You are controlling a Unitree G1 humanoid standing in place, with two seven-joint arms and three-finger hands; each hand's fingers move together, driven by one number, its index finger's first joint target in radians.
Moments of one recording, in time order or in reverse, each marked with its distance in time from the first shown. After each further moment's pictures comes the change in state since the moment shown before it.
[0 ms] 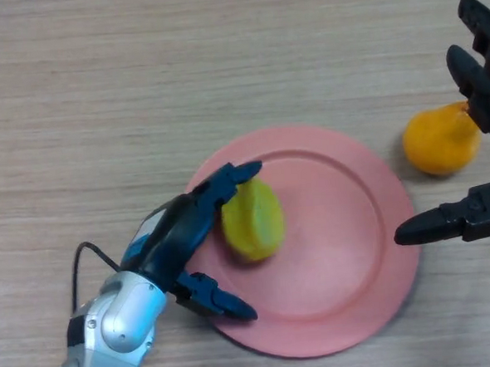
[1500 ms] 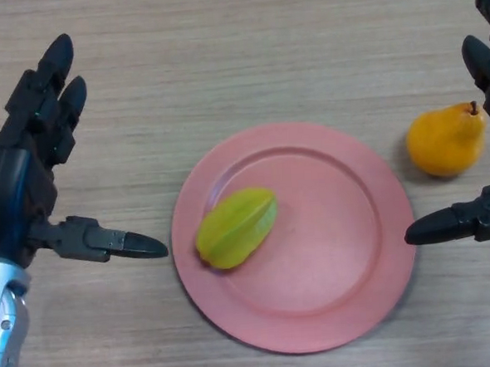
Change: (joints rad) left arm 0.047 0.128 0.330 -0.280 -0.703 0.061 0.008; right arm 0.009 -0.003 -0.014 -0.042 -0.001 0.004 0.007
